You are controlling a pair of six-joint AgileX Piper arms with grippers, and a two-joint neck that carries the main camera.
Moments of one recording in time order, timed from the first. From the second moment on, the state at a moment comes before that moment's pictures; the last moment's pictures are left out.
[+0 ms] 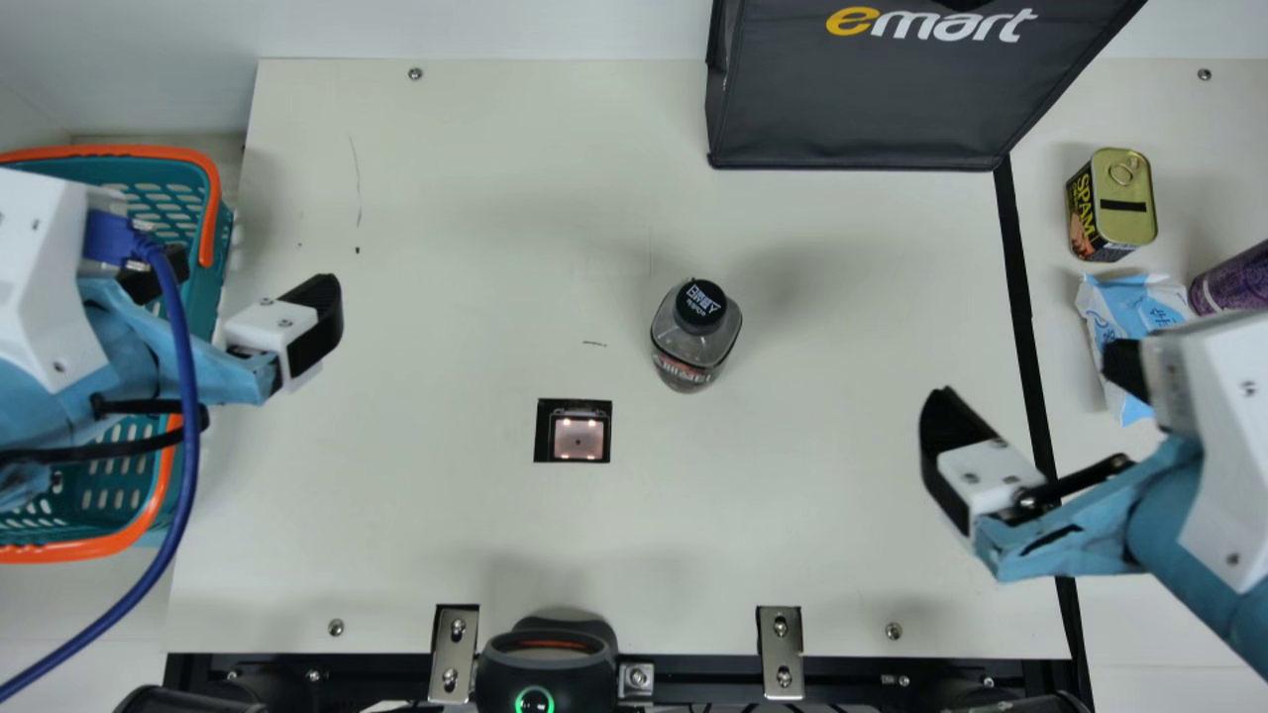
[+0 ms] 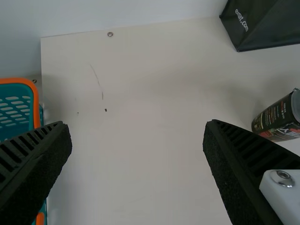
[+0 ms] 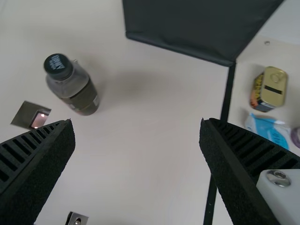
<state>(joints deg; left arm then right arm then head) -10.2 56.4 -59.1 -10.0 52.2 6.3 9.5 45.8 -67.1 4.8 69.9 -5.3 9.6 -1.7</state>
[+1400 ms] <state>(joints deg) -10.2 56.4 -59.1 -10.0 52.2 6.3 32.9 70.4 -67.7 4.9 53.6 4.5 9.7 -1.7</state>
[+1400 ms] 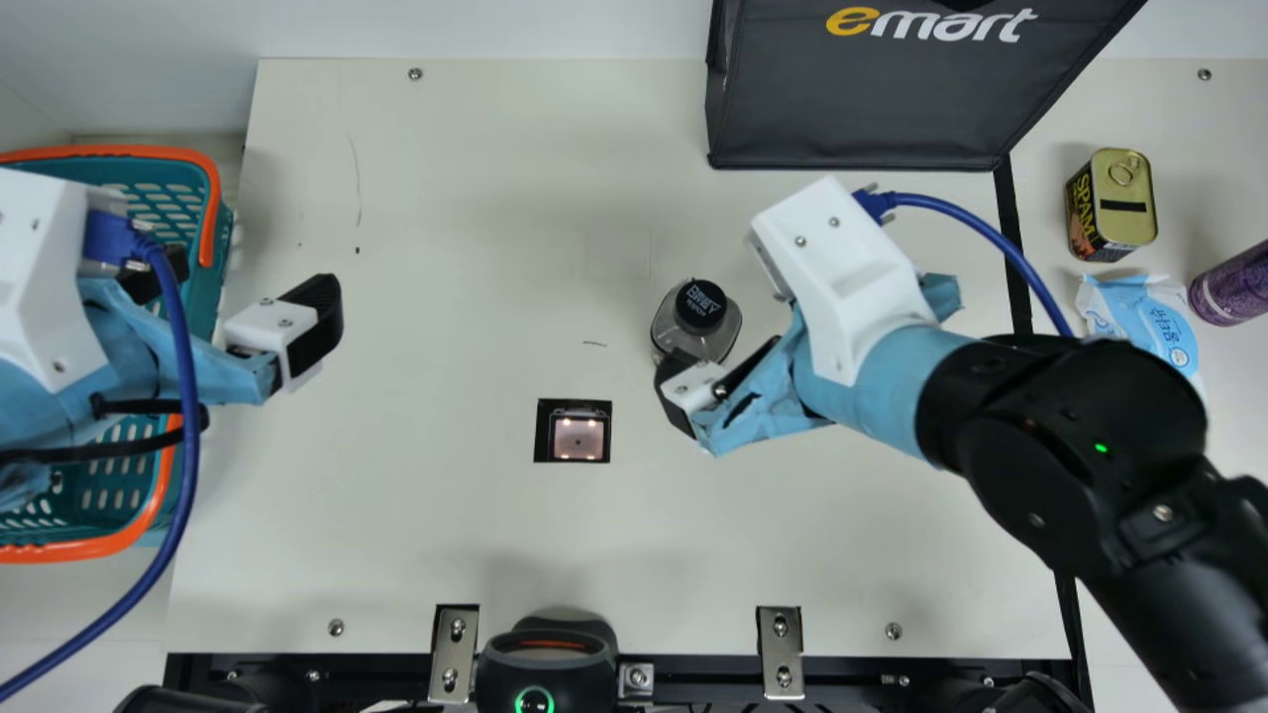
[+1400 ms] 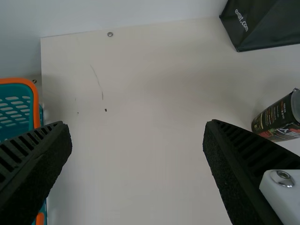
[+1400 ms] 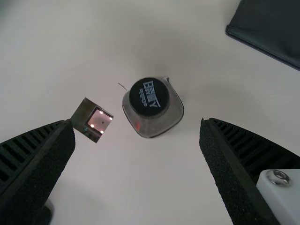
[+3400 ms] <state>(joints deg) -10.2 56.4 -59.1 -10.0 52.2 6.3 38.9 73.5 -66.7 -7.6 42.5 21.4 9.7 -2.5</state>
